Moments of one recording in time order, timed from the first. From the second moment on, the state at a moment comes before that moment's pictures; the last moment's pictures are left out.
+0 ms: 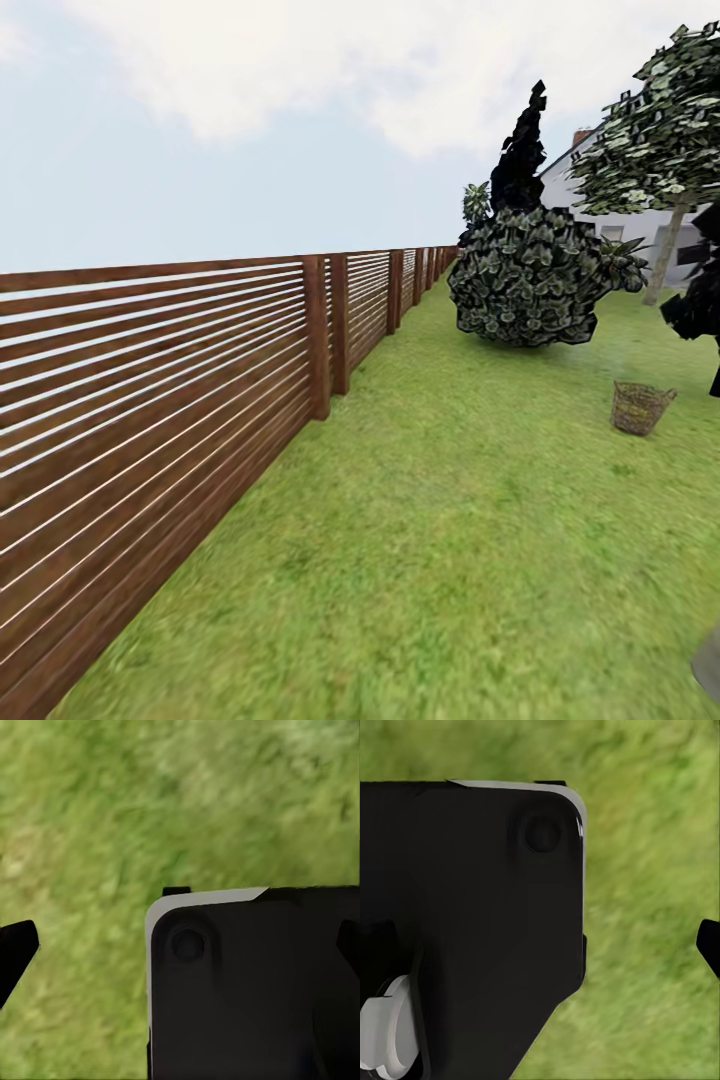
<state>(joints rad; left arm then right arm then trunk) -0.01 0.02 -0.01 -0.02 -0.01 -0.39 -0.01 0.01 -0.01 -0.01 0.01 -0.01 -0.17 0.00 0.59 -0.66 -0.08</state>
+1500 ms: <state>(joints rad) -0.01 0.02 -0.01 -0.02 -0.01 -0.39 -0.01 0.01 -0.01 -0.01 0.01 -0.01 -0.17 0.00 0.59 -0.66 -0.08</state>
